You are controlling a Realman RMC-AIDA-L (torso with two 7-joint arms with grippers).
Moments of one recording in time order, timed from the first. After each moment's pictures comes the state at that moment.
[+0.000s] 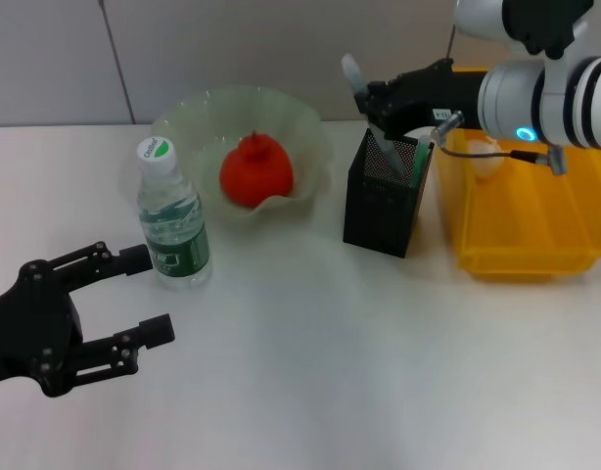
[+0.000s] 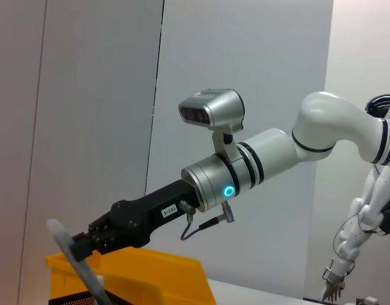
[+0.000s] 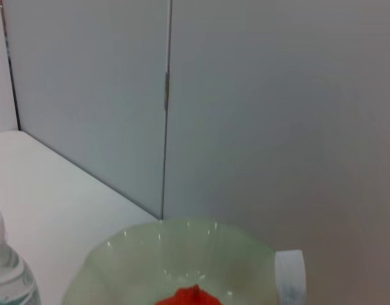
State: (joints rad) left arm -0.23 -2.03 0.84 0.82 1.58 1.86 -1.25; right arm 0.60 2.08 -1.43 -1.19 -2.18 -0.76 2.24
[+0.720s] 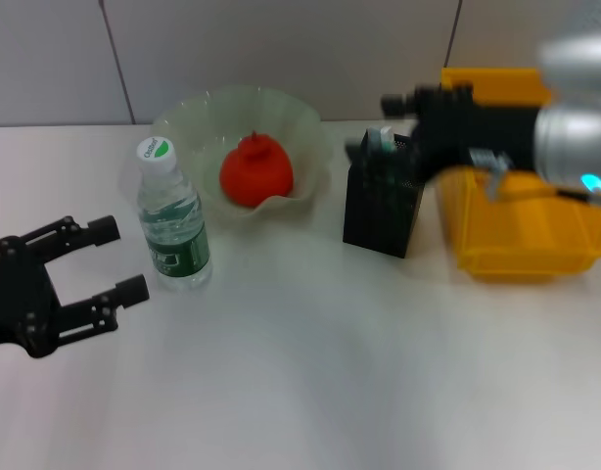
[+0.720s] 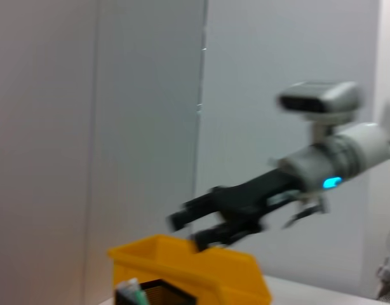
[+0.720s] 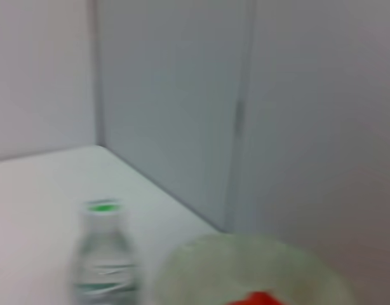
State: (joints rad) left arm -0.23 -2.02 0.80 0.81 1.58 1.77 -1.24; right arm 0.38 2.08 -1.40 -1.42 -1.95 -0.99 1.96
